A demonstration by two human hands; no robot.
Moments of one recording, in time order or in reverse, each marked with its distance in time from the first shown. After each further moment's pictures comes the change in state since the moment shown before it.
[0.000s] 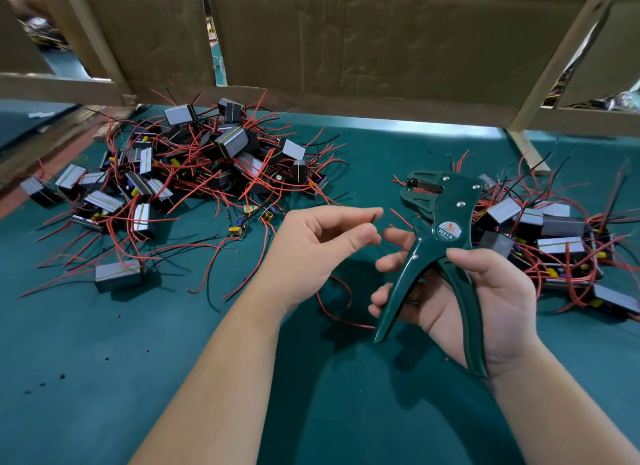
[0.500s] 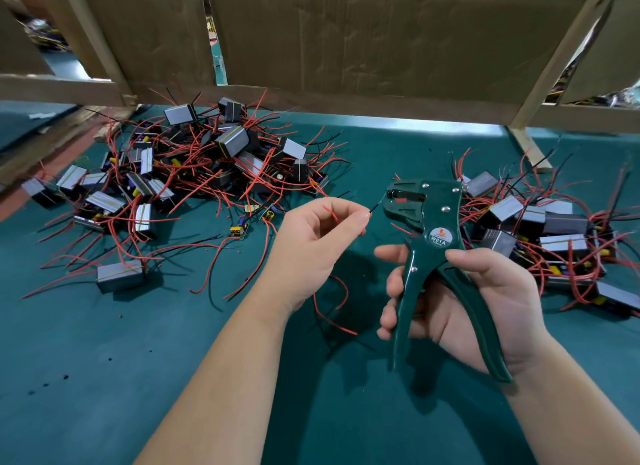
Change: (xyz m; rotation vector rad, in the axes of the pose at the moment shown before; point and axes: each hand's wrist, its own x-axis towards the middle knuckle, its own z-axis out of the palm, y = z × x) left_hand 0.005 -0.004 0.001 0.019 0.127 0.013; right_hand -0.004 -0.005 -0.001 -0.039 -0.063 0.161
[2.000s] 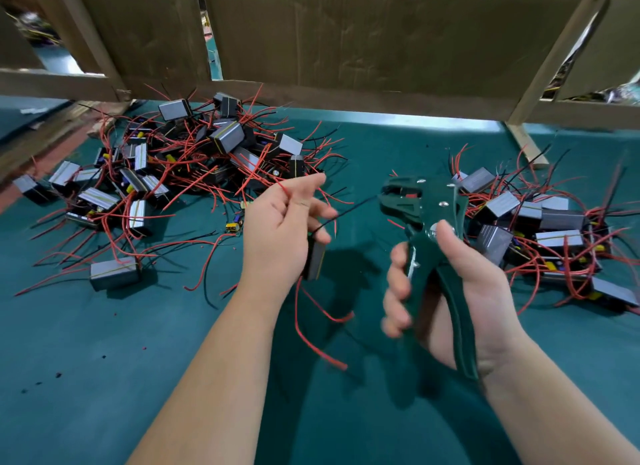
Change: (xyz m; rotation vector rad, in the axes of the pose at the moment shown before) left_hand 0.007 -0.002 -0.010 0.024 0.303 0.055; right_hand 0.006 0.010 0.014 0.078 0.193 -0.036
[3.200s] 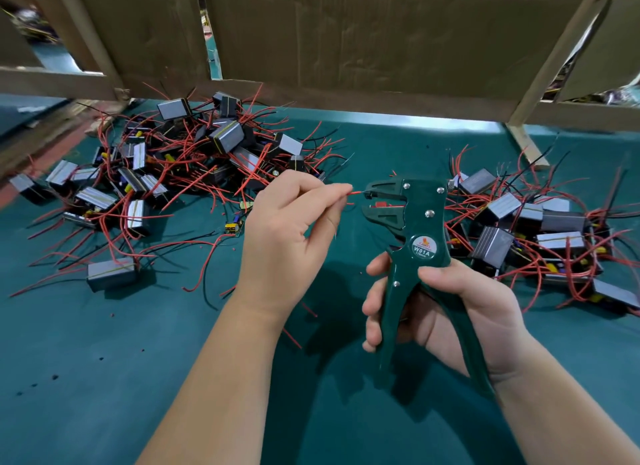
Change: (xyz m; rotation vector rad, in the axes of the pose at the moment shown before) left_hand -0.004 0.003 -0.008 0.626 0.013 0.785; right_hand -0.004 -0.003 -0.008 -0.143 -0.273 -0.003
